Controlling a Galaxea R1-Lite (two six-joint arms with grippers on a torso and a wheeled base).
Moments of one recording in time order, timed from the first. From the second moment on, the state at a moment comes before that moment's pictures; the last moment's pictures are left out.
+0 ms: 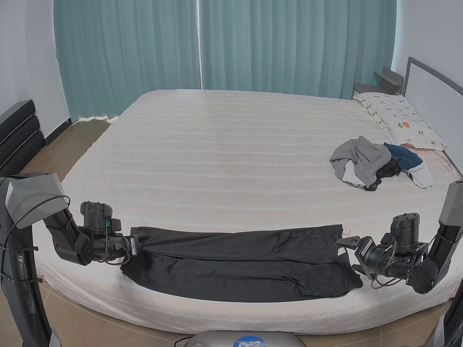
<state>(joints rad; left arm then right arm) 0.00 2.29 -0.73 -0.77 -0.25 -0.16 0.20 2.03 -0.25 -1.16 0.15 0.99</state>
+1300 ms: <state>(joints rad) -0.08 2.25 -0.79 -0.76 -0.12 -0.28 0.20 2.02 -0.25 -1.16 0.15 0.99</state>
